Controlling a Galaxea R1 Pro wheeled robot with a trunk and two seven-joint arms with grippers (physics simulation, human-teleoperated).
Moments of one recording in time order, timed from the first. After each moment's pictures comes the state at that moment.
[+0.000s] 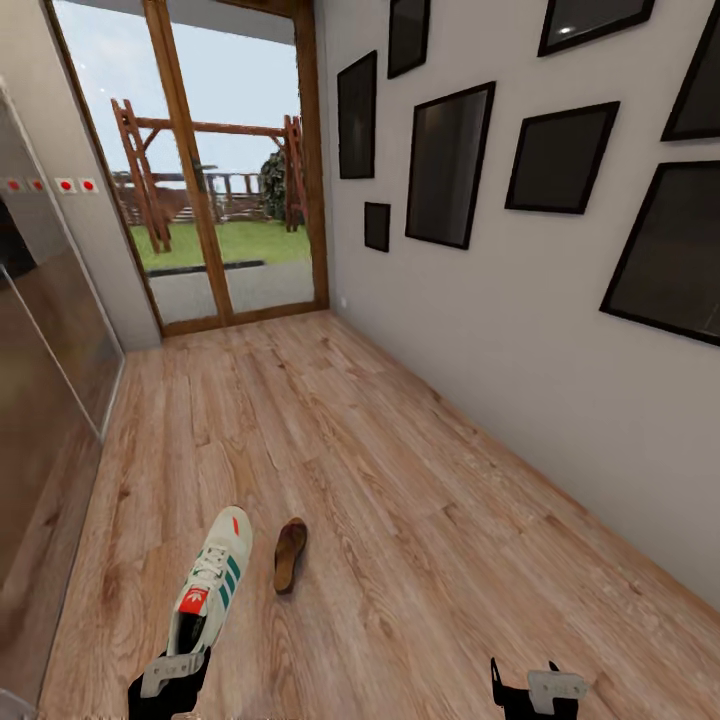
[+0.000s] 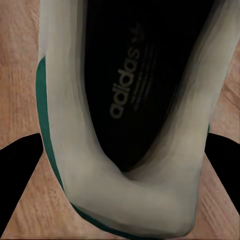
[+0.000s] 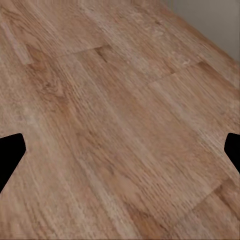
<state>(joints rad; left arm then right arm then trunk) -0.29 0.12 0.22 -0.33 0.02 -0.55 -0.22 -0.16 -0.01 -0.10 -0.55 0.16 -0.49 -0.16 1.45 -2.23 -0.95</state>
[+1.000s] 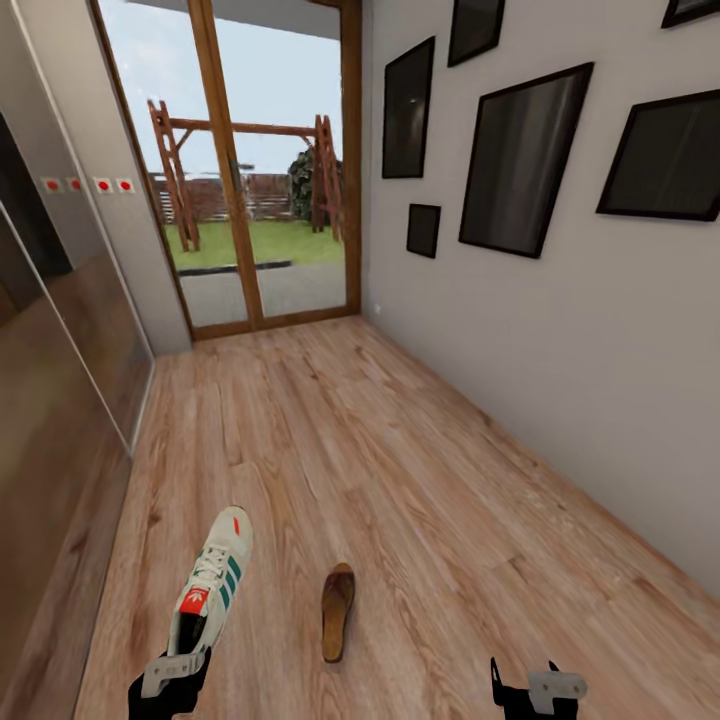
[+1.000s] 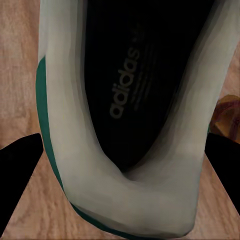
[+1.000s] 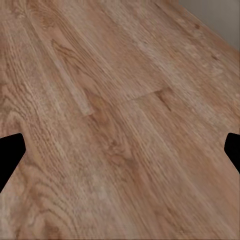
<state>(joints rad) -0.29 0.12 0.22 -0.33 0.02 -0.55 -0.22 -0.16 -0.01 -0.10 -0.55 0.16 -0.49 -0.16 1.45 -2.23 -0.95</state>
